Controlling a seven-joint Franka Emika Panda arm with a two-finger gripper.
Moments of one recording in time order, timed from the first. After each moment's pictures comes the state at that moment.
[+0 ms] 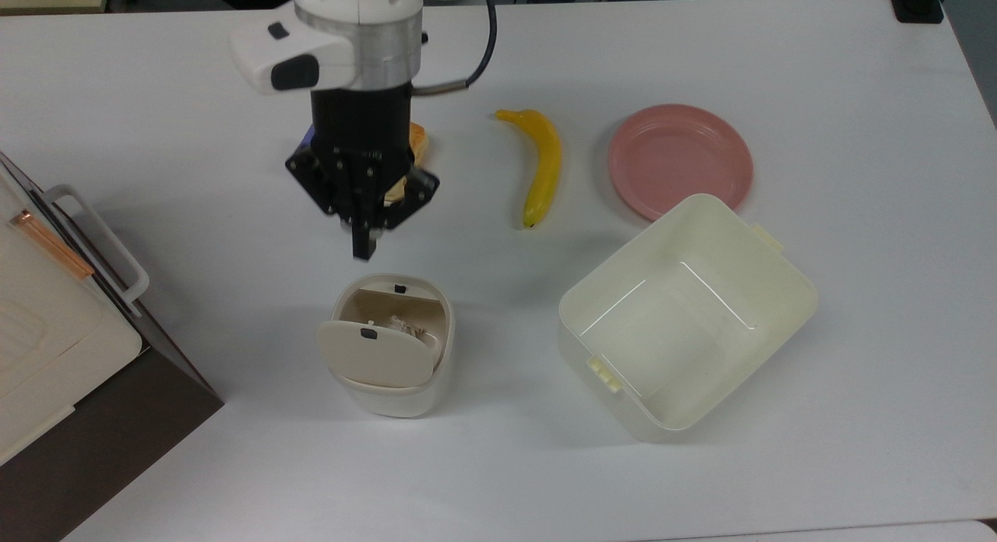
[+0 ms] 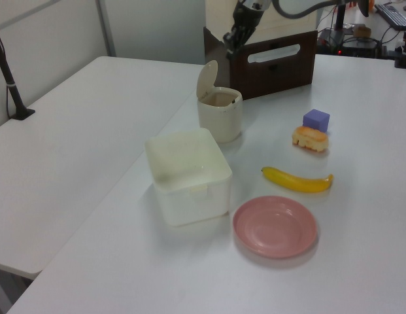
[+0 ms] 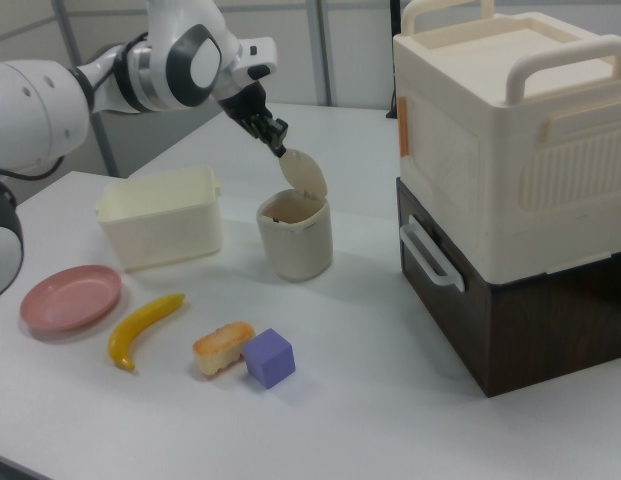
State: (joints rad) arm -0.24 0.41 0.30 -1.34 -0.28 2.19 0.40
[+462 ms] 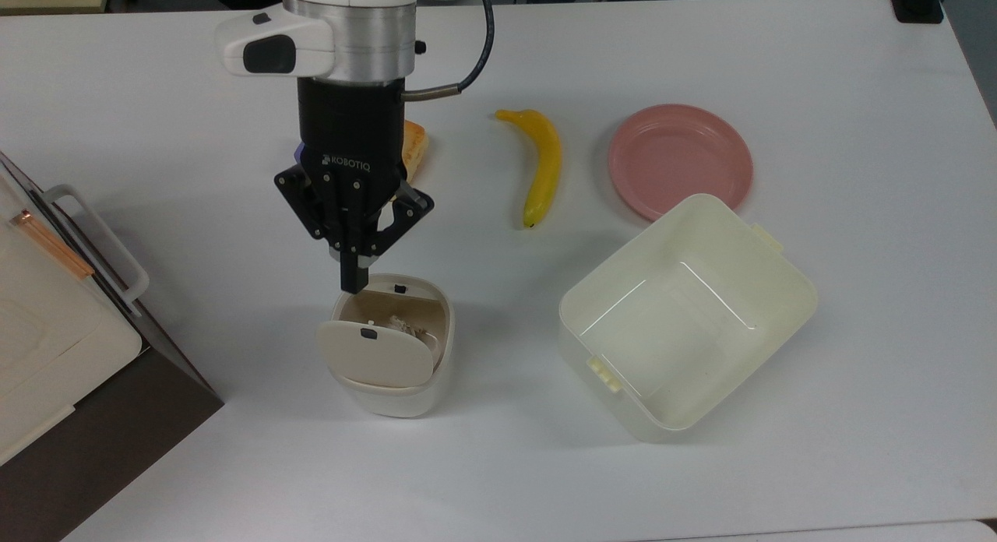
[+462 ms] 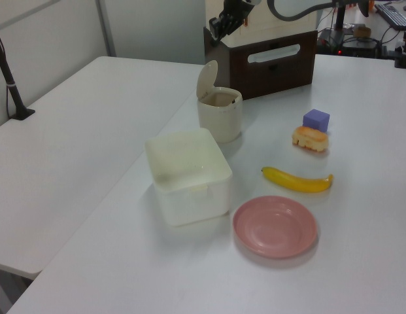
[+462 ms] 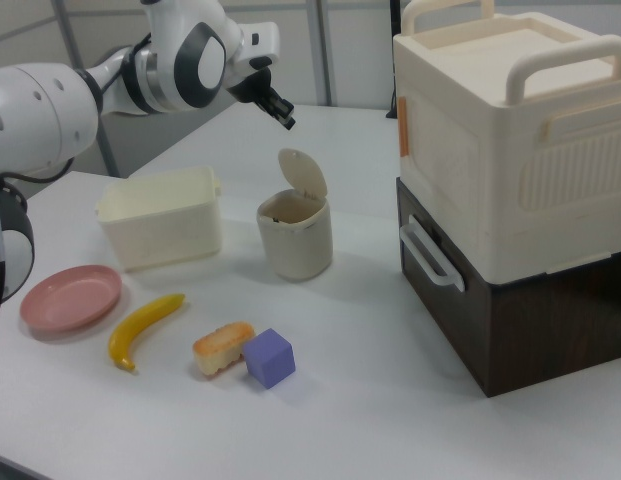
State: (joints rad) arm -0.24 0.45 0.30 -1.30 -0.30 2.37 0.54
